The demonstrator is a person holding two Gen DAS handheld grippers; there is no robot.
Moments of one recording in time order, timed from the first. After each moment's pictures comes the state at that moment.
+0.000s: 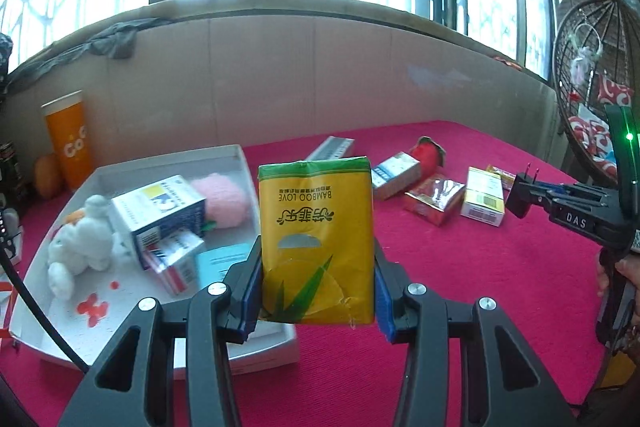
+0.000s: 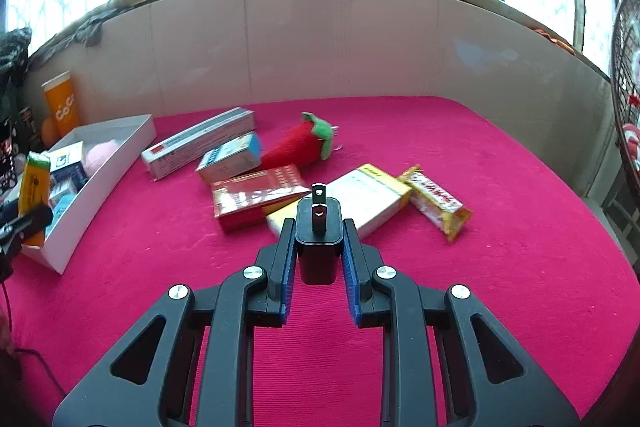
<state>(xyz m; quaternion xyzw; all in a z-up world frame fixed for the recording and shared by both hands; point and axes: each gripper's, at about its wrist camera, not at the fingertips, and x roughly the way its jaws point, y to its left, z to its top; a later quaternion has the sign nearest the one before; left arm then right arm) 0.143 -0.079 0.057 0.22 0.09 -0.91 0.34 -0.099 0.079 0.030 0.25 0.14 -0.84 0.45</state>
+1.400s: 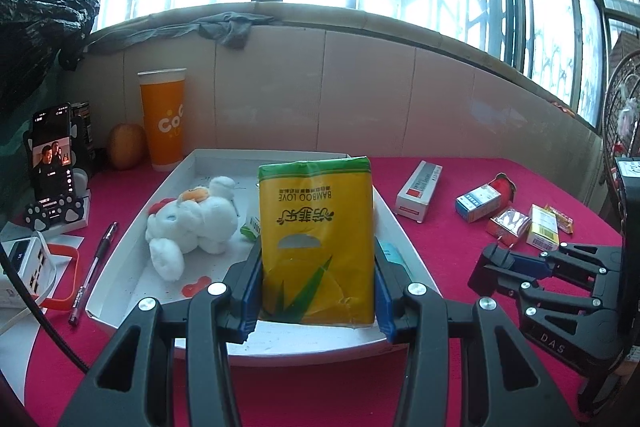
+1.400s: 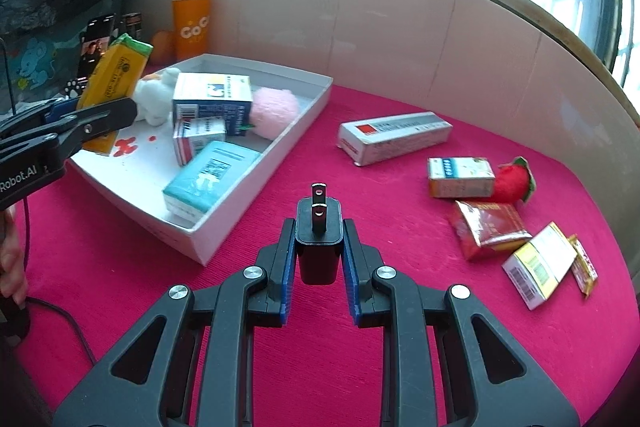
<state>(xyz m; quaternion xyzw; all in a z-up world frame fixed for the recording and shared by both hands) 0.233 -0.119 0.062 0.18 0.13 -0.88 0.43 0.058 -0.019 0.016 0.20 0.26 -0.75 0.58</state>
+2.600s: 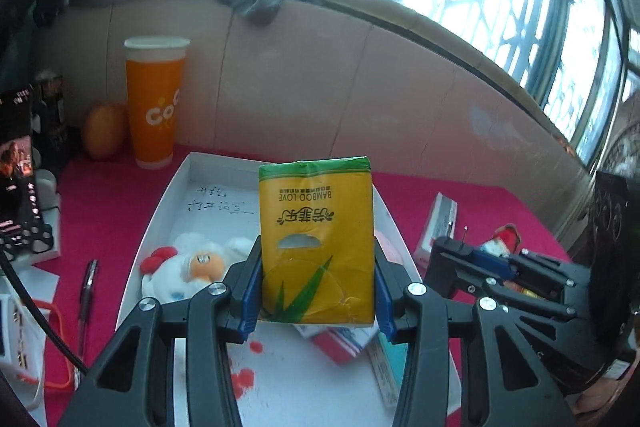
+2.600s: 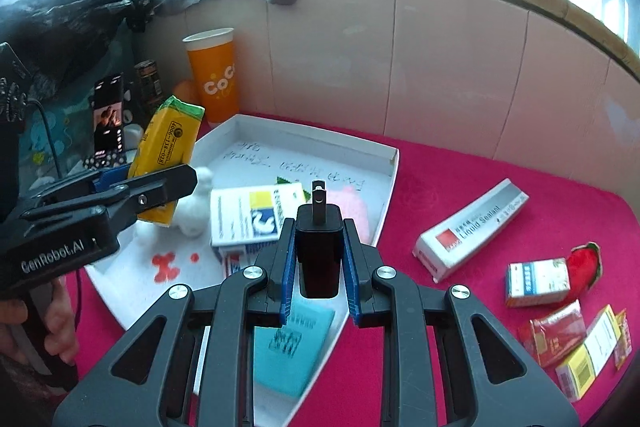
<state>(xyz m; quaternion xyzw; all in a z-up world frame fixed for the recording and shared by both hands) 0.233 -0.238 0.099 0.19 0.25 -0.87 0.39 0.066 -0.133 0.068 0.25 0.21 -0.70 0.63</state>
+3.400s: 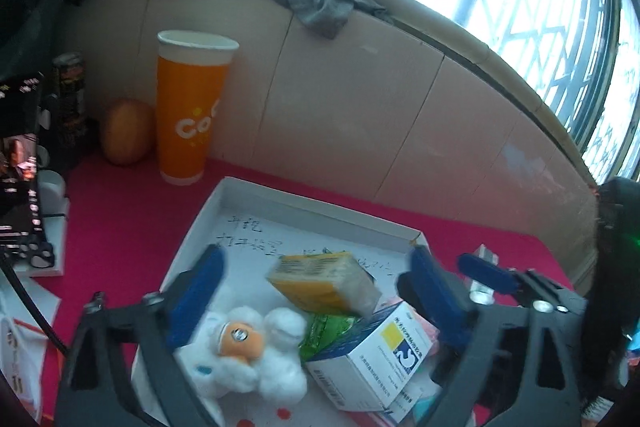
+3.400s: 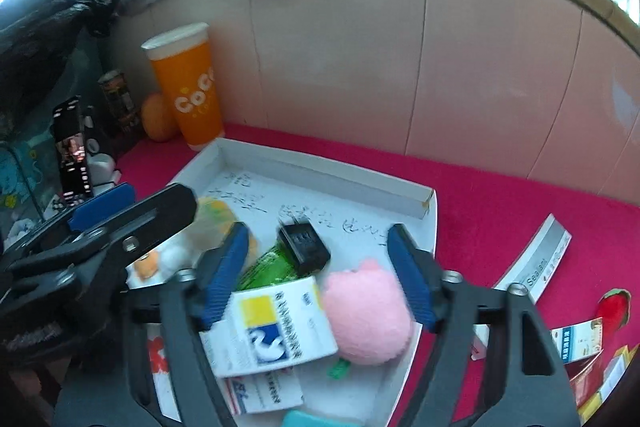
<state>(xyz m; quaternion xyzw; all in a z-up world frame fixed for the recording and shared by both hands) 0.229 -0.282 0.097 0.16 0.27 -0.83 0.46 0.072 -0.225 0.067 0.27 0.21 -0.70 0.62</state>
